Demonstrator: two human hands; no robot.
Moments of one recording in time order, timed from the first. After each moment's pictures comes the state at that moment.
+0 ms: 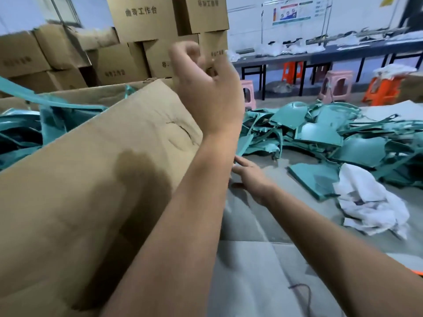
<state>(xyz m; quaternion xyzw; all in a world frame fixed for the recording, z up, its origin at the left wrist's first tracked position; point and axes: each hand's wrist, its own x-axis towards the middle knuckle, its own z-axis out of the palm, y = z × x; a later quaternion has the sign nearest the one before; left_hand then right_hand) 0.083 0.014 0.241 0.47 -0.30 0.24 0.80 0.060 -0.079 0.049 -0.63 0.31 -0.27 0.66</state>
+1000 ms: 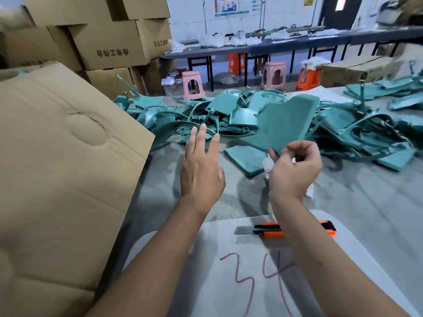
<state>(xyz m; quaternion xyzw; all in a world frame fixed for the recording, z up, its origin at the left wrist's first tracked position) 0.023 -0.014 0.059 0.74 -0.60 0.18 0.25 -0.126 -0.069 0.051 -0.39 0.40 -0.77 0.31</state>
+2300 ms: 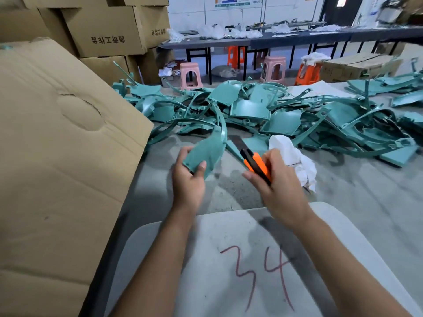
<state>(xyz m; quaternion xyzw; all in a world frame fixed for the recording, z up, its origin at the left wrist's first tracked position) 0.042 -0.004 0.012 0.59 -0.40 -0.14 0.69 -0.155 -0.036 0.030 -0.79 0.37 -0.41 0.25</state>
